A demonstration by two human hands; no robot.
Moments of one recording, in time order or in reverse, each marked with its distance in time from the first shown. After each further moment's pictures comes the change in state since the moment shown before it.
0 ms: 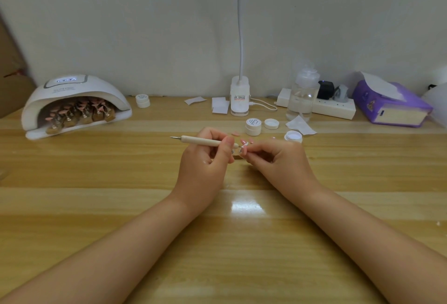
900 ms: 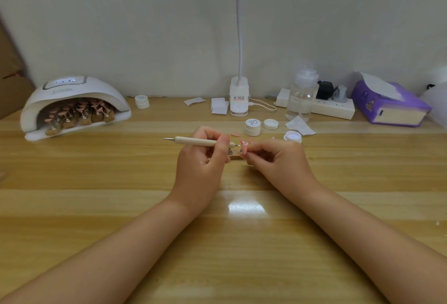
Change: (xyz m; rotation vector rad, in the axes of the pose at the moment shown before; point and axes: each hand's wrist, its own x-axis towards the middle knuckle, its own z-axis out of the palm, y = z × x) left_hand 0.001 0.001 -0.001 -0.051 0.048 -0.004; right_hand 0.001 -0.001 -0.001 0.027 -0.018 0.049
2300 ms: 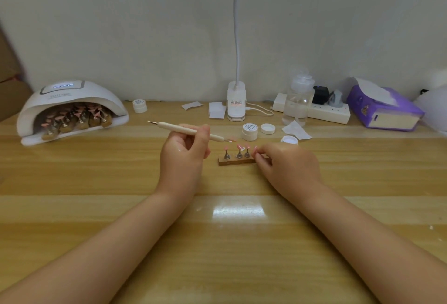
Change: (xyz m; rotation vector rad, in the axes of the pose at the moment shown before) left_hand 0.016 -0.001 -0.010 -0.137 0.145 -0.193; right_hand 0.003 0.003 -0.012 -0.808 -0.001 -0.049
